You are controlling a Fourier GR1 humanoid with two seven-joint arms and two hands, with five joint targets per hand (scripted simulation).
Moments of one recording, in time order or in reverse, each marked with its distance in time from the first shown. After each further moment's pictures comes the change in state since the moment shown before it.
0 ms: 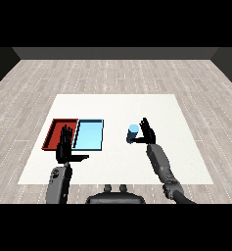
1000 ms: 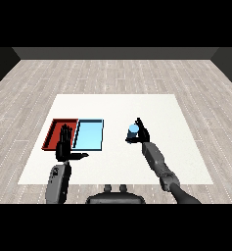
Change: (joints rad) left arm -0.034 0.018 0.024 0.057 0.001 -0.009 -0.022; right arm -0.142 0.024 -0.009 0.267 0.022 0.007 -0.131
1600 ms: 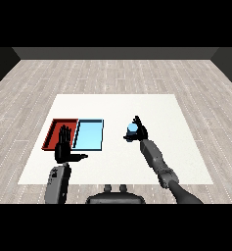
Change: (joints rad) left arm 0.027 -0.005 -0.005 -0.040 0.011 -0.002 0.014; right arm -0.062 0.010 -0.016 0.041 0.003 -0.032 0.024
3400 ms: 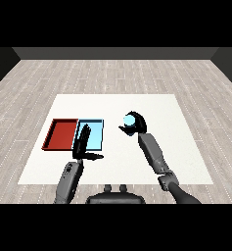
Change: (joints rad) left arm -0.086 -0.038 -0.196 0.115 -0.057 0.059 0.095; right arm 0.040 0.005 0.161 -0.398 0.064 -0.178 0.094
